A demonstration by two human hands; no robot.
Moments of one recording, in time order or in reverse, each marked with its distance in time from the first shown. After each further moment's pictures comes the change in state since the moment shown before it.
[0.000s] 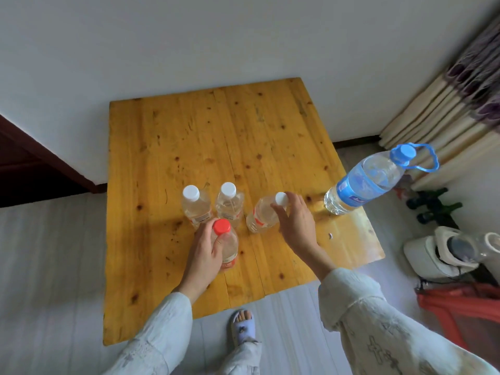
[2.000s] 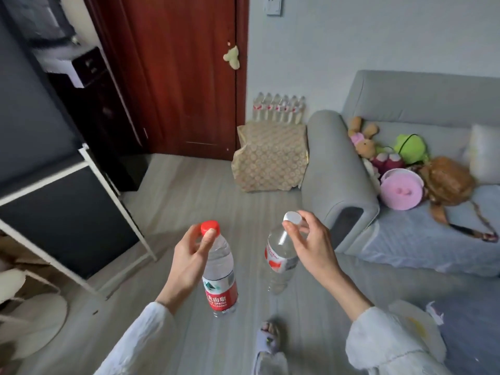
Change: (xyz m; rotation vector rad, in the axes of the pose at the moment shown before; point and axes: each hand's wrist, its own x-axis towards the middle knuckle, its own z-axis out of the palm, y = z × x) left_hand -1.287 0.189 0.486 0.153 -2.512 0.991; right_hand -1.371 0.220 -0.315 -0.195 2.182 1.737
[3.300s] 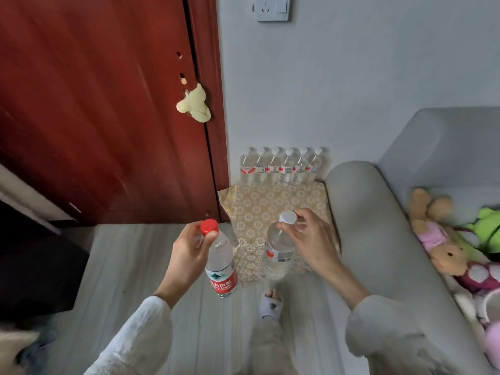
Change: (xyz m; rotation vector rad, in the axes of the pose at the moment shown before) left_hand 0.862 0.021 0.116 0.258 -0.092 0.023; right_hand 0.812 0.123 0.194 -0.177 0.001 0.073
